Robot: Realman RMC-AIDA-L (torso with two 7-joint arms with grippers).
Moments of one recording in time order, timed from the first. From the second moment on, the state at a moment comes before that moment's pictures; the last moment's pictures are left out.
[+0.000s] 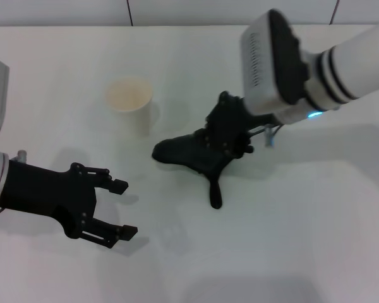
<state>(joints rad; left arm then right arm) -0.40 -2.07 1.05 1.16 2.18 1.76 -1.67 0.78 2.01 -1.65 -0.93 -1.97 -1.06 1.66</state>
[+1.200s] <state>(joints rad) -0.42 -2.07 1.02 1.16 2.18 1.74 -1.65 0.67 2.01 -1.34 -1.00 -2.21 -1.36 1.71</state>
